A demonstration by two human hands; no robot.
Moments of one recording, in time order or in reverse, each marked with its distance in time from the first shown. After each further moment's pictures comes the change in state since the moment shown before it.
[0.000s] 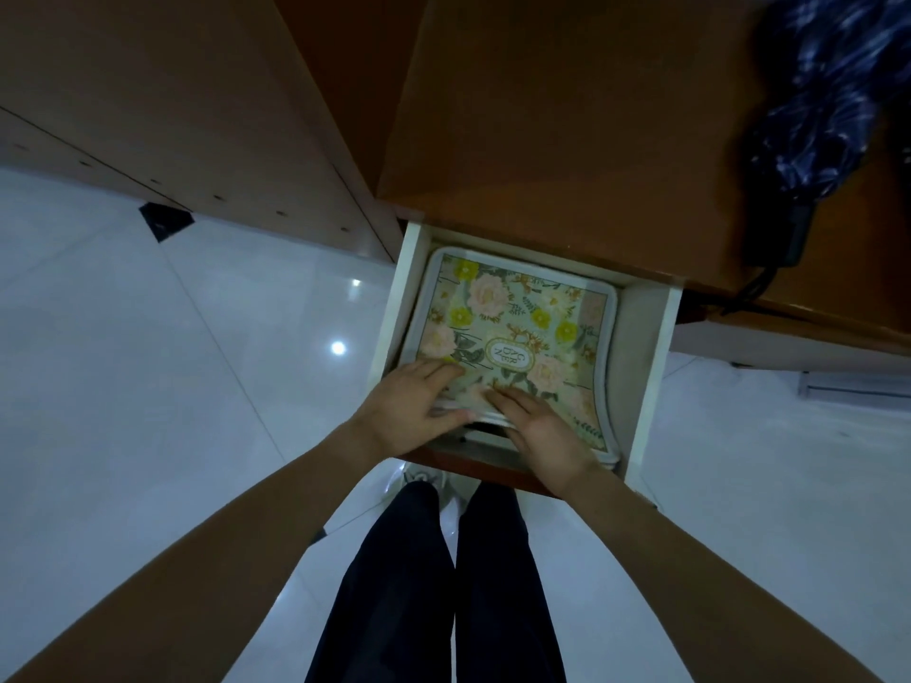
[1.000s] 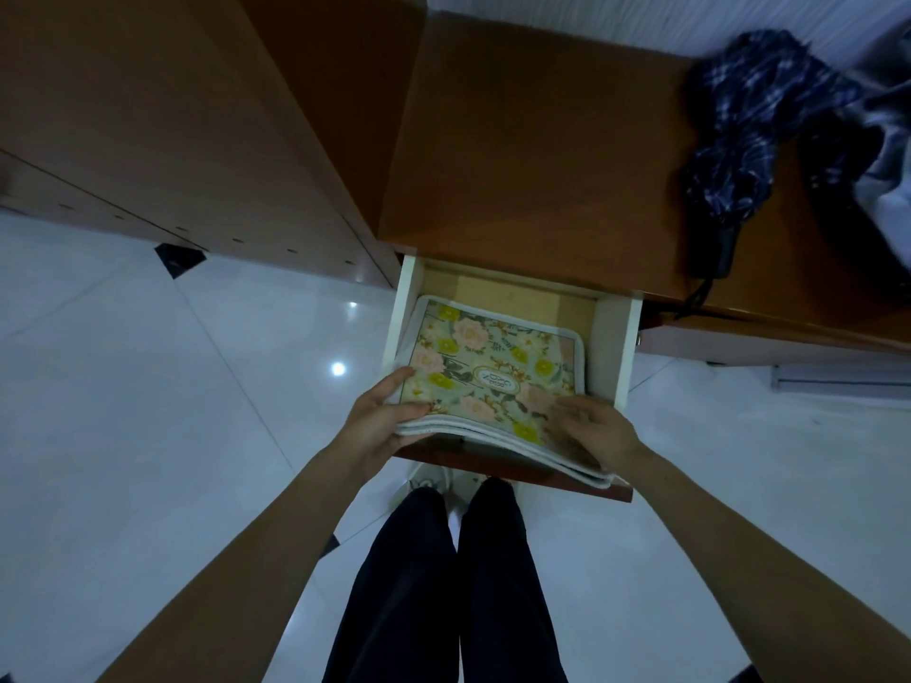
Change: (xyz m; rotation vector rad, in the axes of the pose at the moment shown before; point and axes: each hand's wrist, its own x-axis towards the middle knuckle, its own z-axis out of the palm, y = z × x) left_hand -0.038 0.045 -0.055 -1.502 0.162 -0.799; right_hand -0.046 0.007 -0.076 0.585 0.056 0.737
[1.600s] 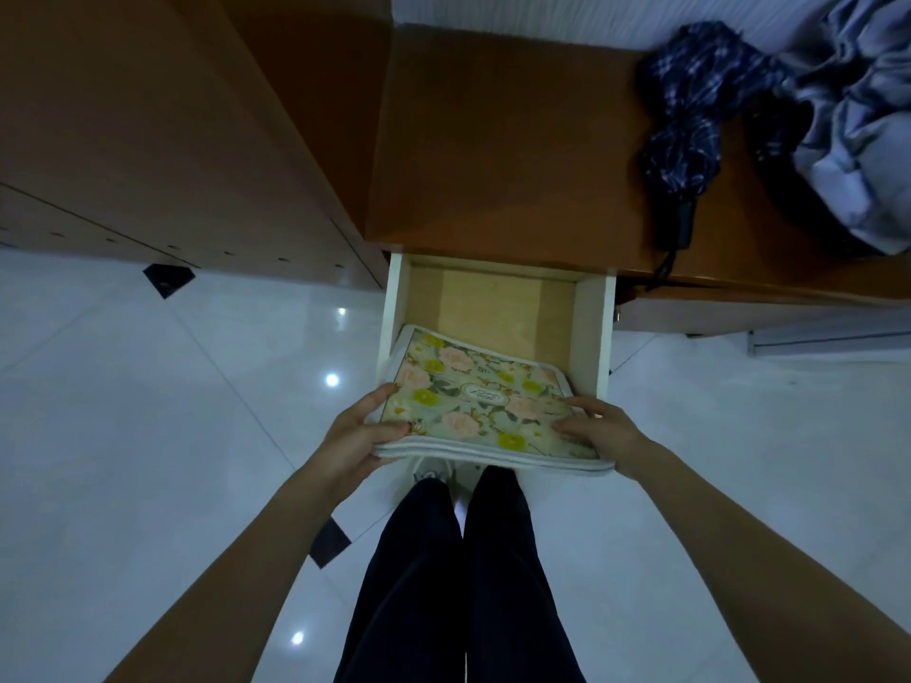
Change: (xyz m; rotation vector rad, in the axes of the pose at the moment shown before) left_hand -0.034 -0.010 -0.037 0.187 -0.084 -0.031; right_hand -0.043 0.015 0.000 0.491 -0.037 0.255
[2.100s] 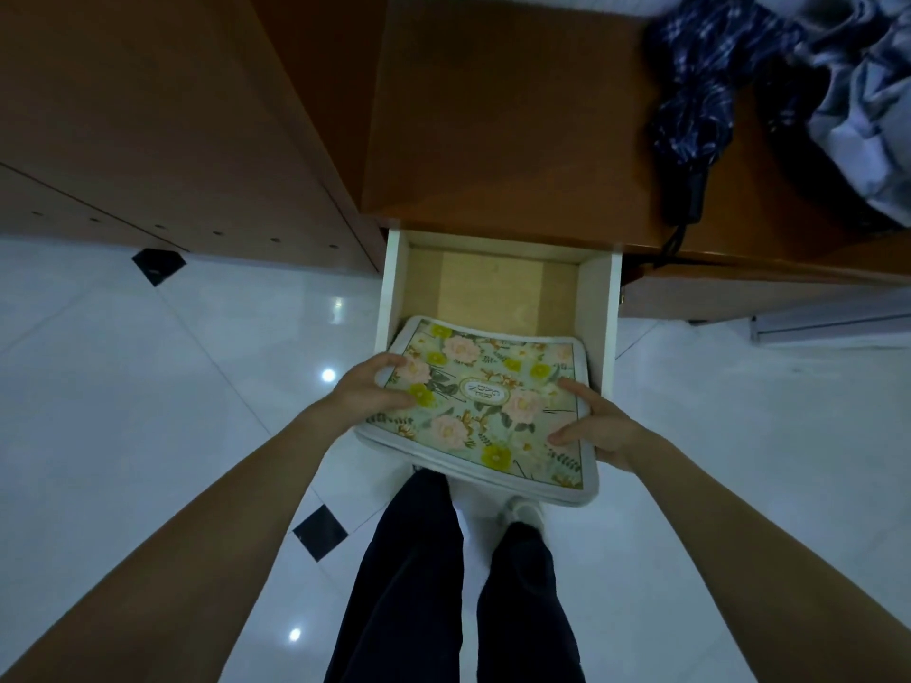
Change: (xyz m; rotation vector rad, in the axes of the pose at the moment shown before) left_hand 0.041 0.019 -0.003 0.661 0.027 0.085; right_hand 0.006 0.016 0.012 0.095 -0.178 0.094
